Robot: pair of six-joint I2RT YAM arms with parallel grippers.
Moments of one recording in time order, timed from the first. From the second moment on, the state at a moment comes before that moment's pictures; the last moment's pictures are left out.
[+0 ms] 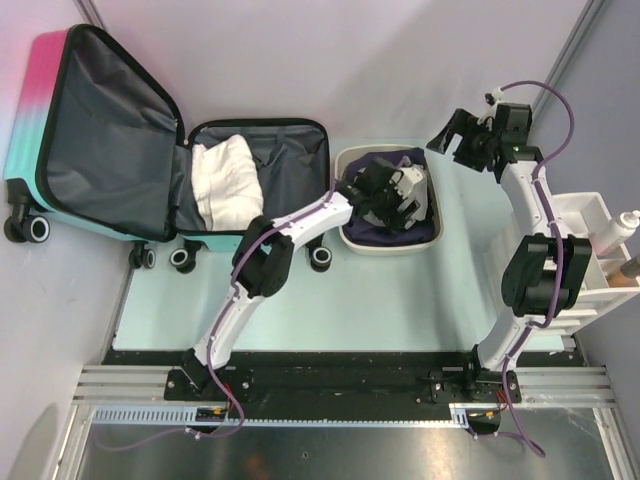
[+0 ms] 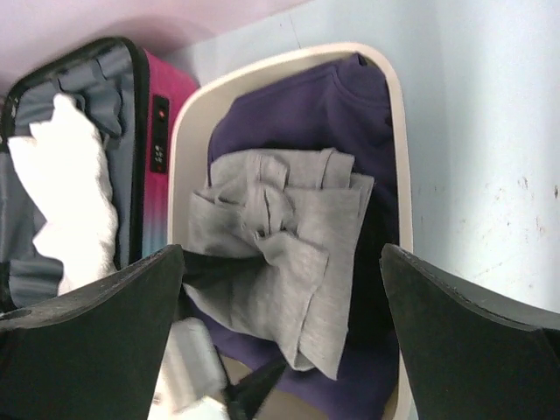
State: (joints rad) left arm -0.78 2.42 2.12 -0.37 0.15 0.23; right arm -0.06 1.79 1.68 -0.41 -0.41 0.42
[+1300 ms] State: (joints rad) left arm -0.06 2.03 1.53 -0.52 0.13 0.64; right arm 0.10 2.07 1.65 -0.53 -0.58 0.11
